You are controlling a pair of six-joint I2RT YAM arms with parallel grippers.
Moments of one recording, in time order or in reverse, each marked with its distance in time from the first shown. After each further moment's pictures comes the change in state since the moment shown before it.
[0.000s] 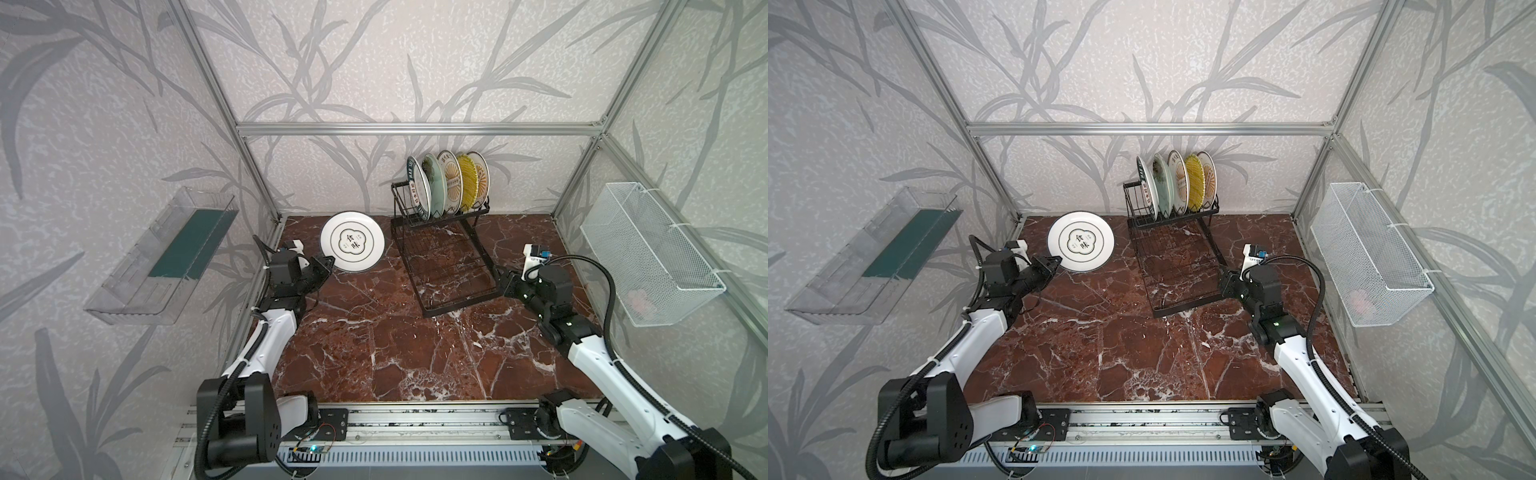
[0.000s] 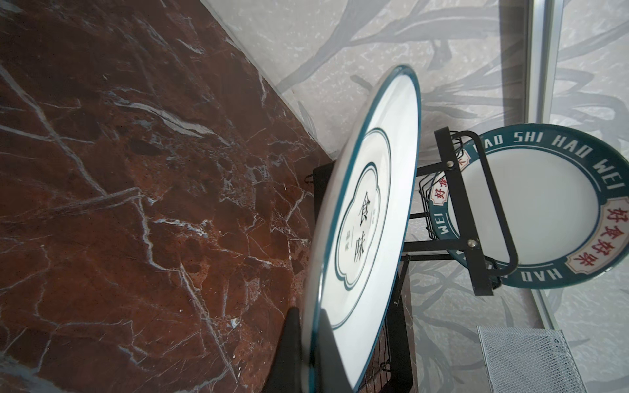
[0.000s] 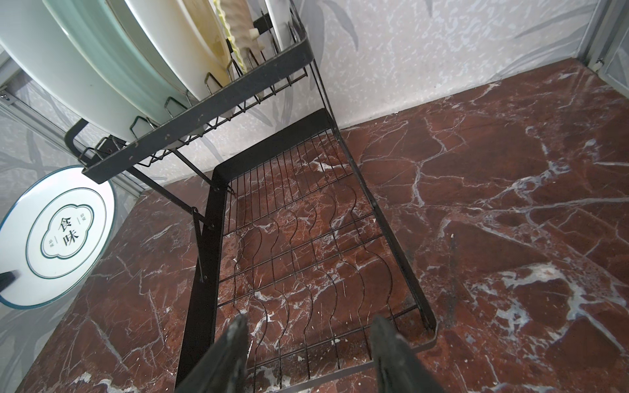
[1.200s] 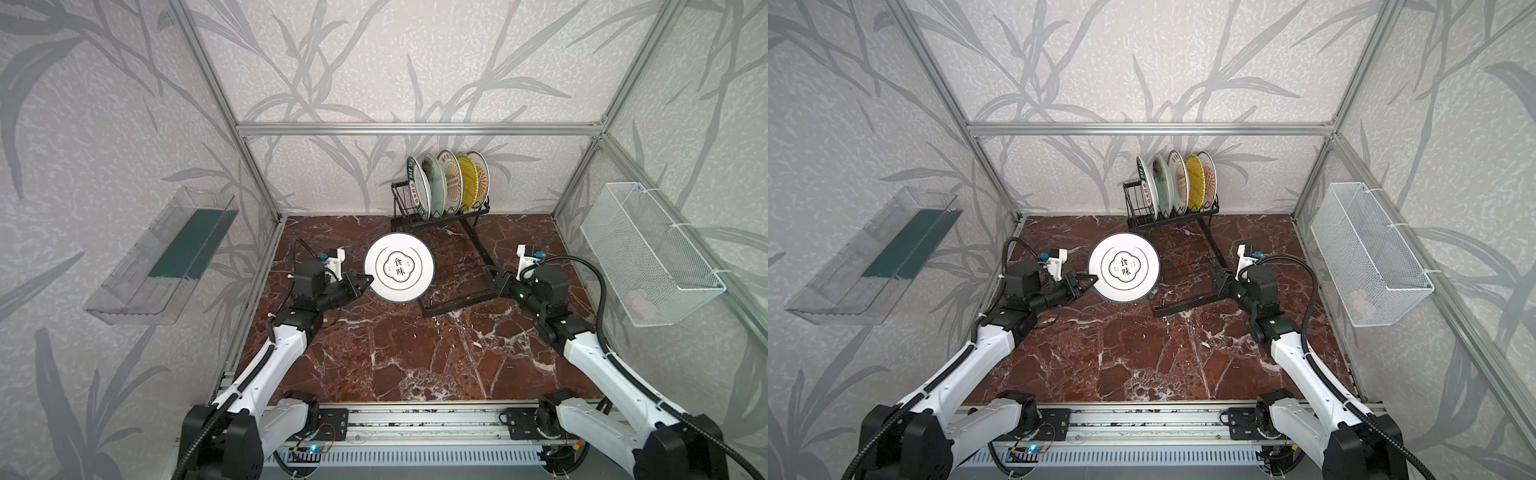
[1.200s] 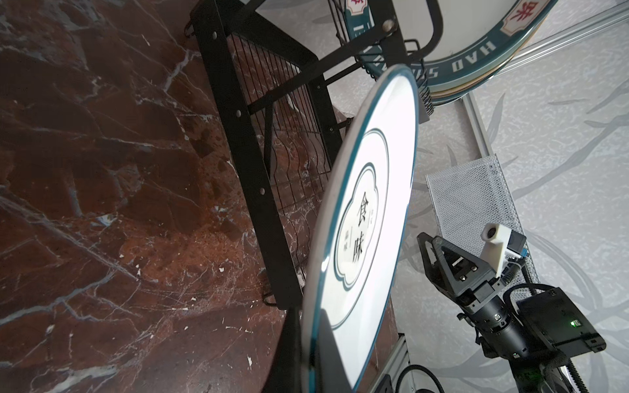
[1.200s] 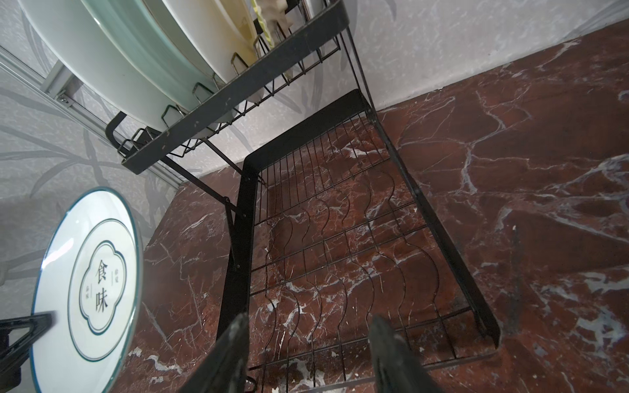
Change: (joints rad) left arm -0.279 -0.140 -0.071 -0.083 0.171 0.060; right arm 0.000 0.047 -0.028 0.093 -0.122 0.066
